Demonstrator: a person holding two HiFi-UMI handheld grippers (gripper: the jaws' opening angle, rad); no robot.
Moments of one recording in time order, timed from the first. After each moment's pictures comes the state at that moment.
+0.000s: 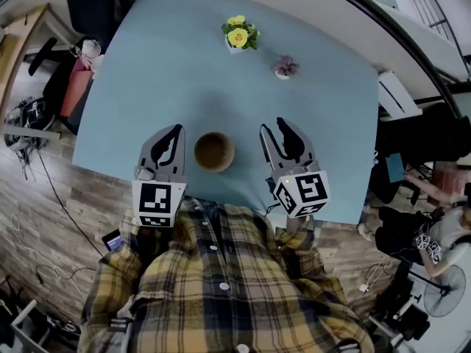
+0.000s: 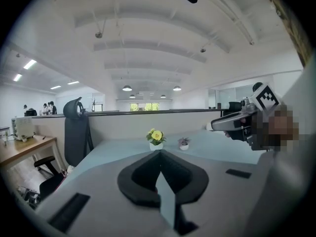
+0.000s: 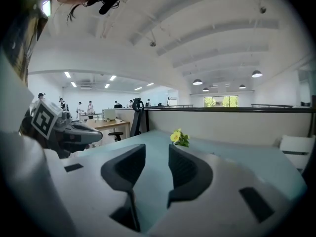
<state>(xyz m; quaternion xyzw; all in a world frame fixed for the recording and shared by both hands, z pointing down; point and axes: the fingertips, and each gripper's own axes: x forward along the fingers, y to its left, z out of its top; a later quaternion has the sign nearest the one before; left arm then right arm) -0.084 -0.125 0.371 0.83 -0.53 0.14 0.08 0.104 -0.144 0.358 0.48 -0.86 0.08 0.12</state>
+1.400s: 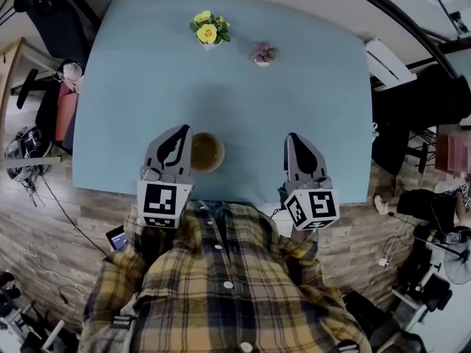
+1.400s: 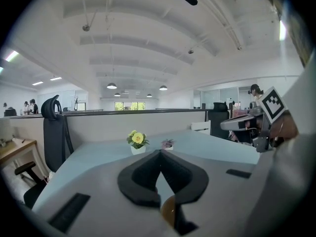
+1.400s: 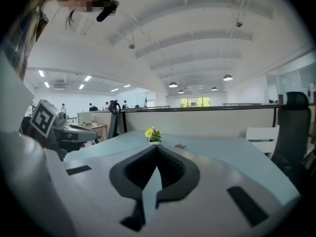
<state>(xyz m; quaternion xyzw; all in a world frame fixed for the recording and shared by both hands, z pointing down) -0.022 -0.138 0.369 0.88 -0.45 0.15 0.08 0.194 -0.099 0.357 0.61 -0.78 0.10 0.10</state>
